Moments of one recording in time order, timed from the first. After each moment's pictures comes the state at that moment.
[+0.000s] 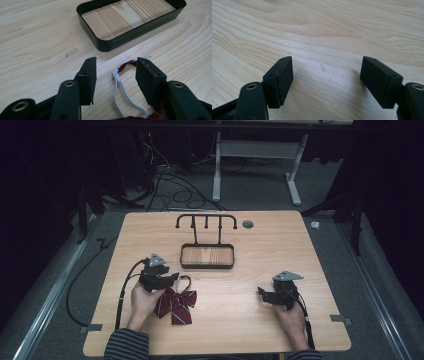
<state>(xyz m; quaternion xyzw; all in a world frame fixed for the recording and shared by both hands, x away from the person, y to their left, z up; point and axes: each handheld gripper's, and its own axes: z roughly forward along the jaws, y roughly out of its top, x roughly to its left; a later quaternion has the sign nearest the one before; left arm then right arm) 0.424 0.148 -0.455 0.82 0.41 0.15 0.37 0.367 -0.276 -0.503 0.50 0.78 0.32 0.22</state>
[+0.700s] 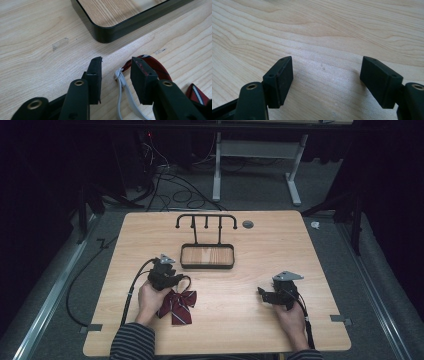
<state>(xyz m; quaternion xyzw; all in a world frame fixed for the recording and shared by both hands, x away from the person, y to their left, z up) 0.444 0.133 -0.483 0.84 0.42 0.13 0.33 0.367 -0.276 -0.503 0.49 0.78 0.32 0.22</state>
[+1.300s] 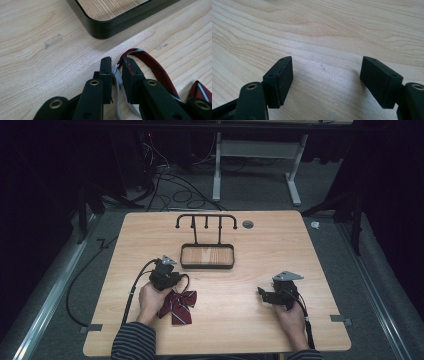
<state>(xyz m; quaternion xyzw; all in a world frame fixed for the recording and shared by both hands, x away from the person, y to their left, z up) 0.447 0.131 -0.490 0.84 0.41 0.12 0.32 0.367 -0.275 -0.503 0.49 0.78 0.32 0.22</state>
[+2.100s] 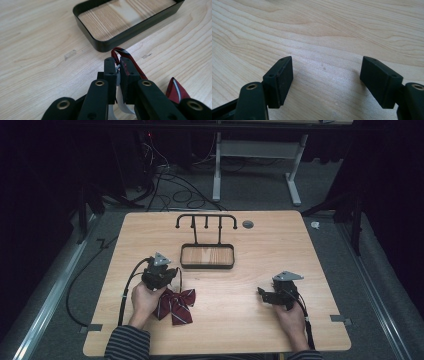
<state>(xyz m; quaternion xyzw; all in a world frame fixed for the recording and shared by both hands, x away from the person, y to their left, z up) 0.422 0.146 -0.448 0.83 0.39 0.16 0.36 0.366 -0.275 -0.502 0.49 0.78 0.32 0.21</state>
